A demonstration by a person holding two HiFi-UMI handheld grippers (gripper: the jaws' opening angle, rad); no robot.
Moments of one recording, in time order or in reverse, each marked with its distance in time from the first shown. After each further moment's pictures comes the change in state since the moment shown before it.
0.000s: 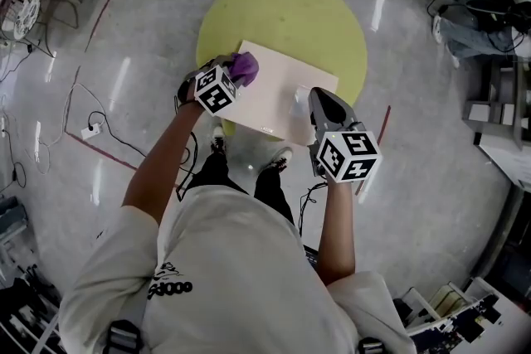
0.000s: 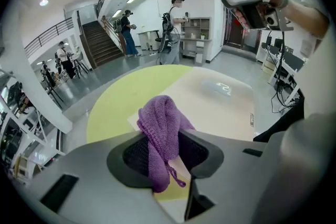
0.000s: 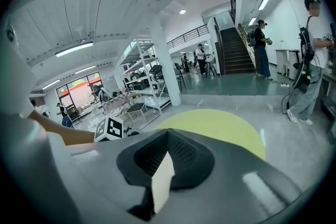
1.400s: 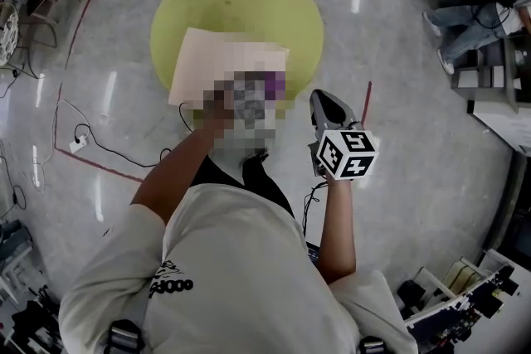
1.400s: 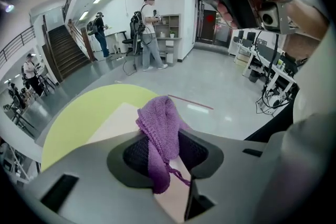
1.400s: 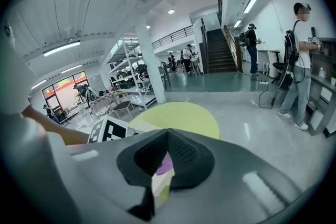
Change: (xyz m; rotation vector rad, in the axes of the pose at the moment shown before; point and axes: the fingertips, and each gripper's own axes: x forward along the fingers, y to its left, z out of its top) left arm 0.070 -0.195 0.129 0.213 0.010 -0.212; right arm -0.109 -0.099 -0.048 0.045 0.015 -0.138
